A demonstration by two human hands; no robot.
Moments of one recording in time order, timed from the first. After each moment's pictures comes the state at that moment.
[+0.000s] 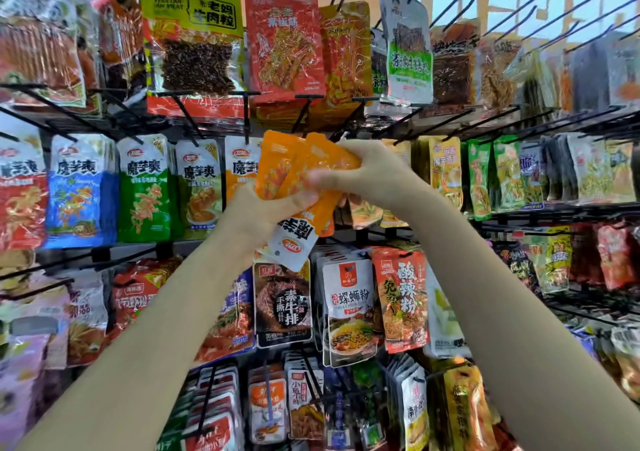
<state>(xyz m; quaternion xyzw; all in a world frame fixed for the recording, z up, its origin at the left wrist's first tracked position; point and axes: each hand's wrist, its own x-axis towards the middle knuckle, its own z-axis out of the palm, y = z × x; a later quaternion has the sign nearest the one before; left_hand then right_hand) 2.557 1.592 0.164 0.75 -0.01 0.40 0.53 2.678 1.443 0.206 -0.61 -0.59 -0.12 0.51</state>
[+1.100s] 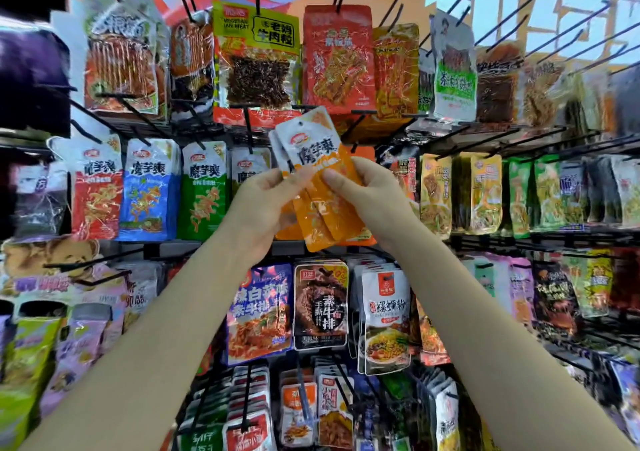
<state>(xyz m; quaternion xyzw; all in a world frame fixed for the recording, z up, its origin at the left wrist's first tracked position) 2.513 1.615 0.177 0.65 -0.04 0.47 0.60 2.636 1.504 0.185 -0.52 -0.57 -0.06 0.63</state>
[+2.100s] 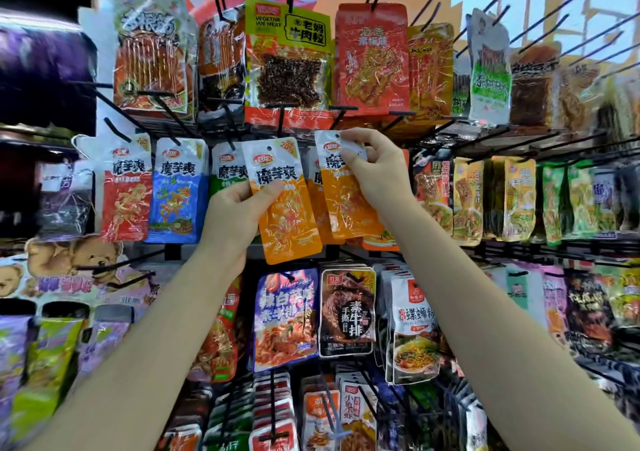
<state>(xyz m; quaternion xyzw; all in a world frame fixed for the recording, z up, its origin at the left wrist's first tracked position) 2.475 1.673 0.162 0.62 0.05 0.55 0.55 2.633 1.563 0.217 -0.52 -0.52 -0.16 0.66</state>
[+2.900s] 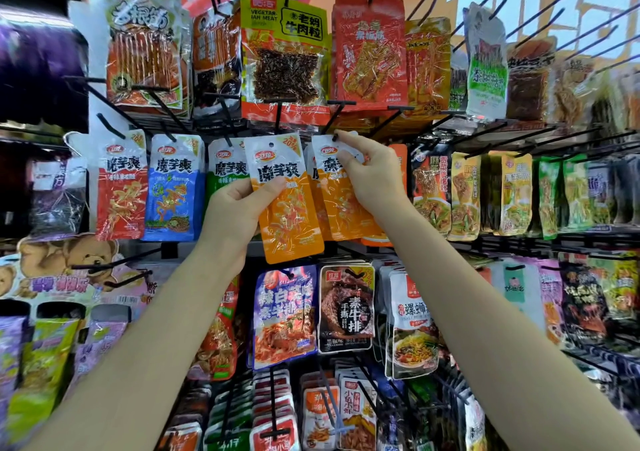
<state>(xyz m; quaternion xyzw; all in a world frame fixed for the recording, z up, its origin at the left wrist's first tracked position) 2.475 1.674 0.160 0.62 0.02 0.53 0.58 2.631 1.567 0.212 -0.58 -0.51 -0.24 0.59</state>
